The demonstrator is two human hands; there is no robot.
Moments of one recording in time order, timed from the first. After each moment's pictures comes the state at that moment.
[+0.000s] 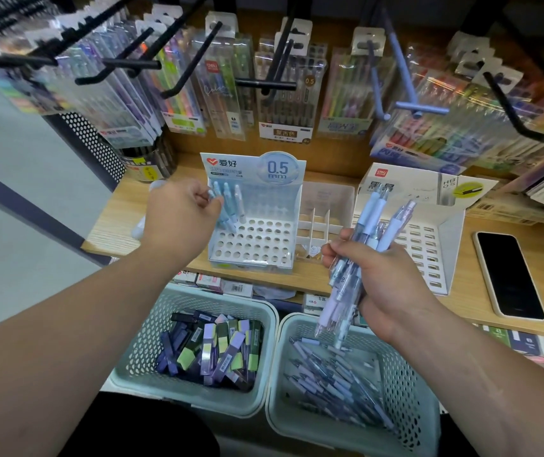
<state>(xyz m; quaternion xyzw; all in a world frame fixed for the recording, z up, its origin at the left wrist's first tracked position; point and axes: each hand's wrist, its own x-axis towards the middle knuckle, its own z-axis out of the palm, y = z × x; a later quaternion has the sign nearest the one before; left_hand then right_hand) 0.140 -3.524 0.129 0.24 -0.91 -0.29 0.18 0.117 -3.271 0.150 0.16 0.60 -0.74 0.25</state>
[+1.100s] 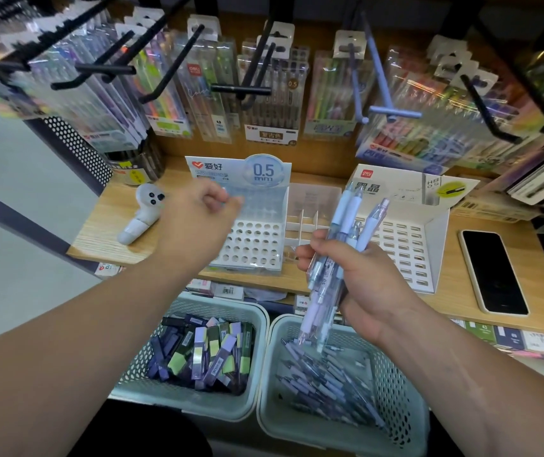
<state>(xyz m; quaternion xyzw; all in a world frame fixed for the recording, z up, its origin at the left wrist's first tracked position) 0.136 -3.485 0.142 0.26 -0.86 -0.43 0.14 0.117 -3.272 0.154 0.12 0.58 -0.75 0.30</state>
